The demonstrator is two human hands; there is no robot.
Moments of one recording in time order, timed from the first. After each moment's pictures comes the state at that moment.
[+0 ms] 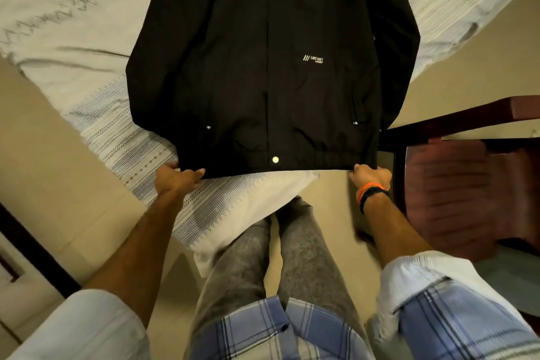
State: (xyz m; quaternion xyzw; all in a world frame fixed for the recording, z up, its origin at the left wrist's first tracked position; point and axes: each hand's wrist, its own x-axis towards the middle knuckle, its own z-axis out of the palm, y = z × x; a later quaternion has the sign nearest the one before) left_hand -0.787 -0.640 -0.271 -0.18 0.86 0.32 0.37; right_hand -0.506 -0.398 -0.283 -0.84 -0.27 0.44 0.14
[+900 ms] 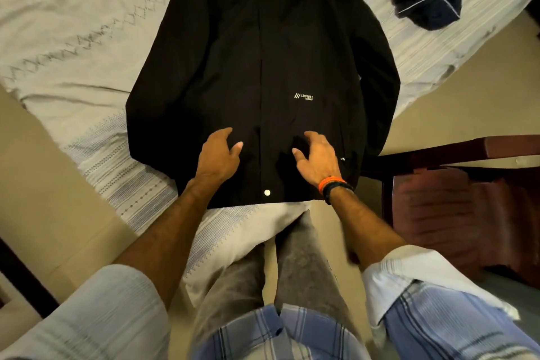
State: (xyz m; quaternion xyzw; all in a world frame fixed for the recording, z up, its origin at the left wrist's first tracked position) left_hand -0.794 -0.498 -0.225 0.26 0.88 0.20 0.34; right_hand -0.622 -0.366 -0.225 -0.51 -0.78 0.36 -0.07
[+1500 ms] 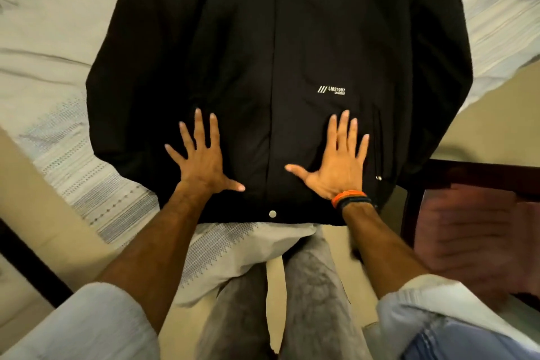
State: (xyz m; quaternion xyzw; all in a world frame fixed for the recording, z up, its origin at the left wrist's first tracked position) left_hand -0.820 -0.495 -0.320 0.30 0.86 -0.10 0.39; right_hand -0.620 -0.334 -0.326 -0.46 -0.85 0.17 -0.18
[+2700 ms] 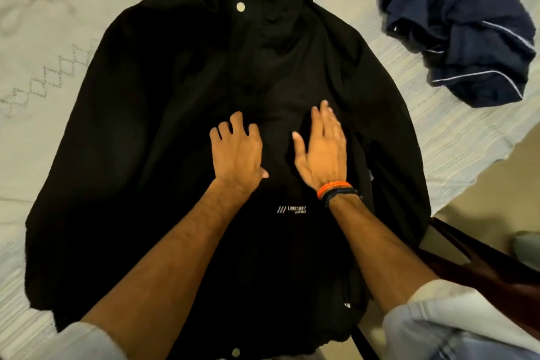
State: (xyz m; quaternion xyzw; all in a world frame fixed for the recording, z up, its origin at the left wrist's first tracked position) left_hand -0.884 -0.214 -0.308 0.45 0.86 -0.14 0.20; right_hand -0.764 -0.116 -0.344 -0.45 -0.87 0.22 0.00
